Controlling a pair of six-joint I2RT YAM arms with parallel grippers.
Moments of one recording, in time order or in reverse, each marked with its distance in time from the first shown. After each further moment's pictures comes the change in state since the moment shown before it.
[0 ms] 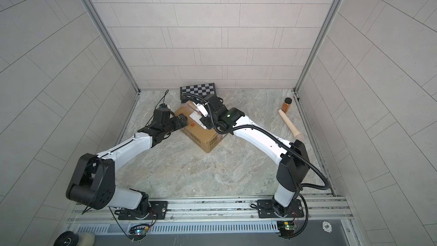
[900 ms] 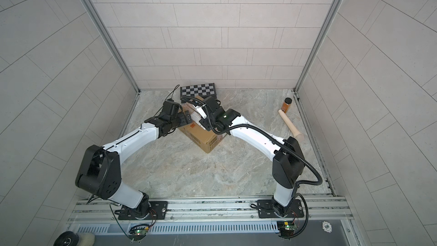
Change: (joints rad) left arm -0.072 0.126 0.229 -0.255 -0.142 0.023; right arm 0.000 0.044 -0.019 0.020 0.022 0.000
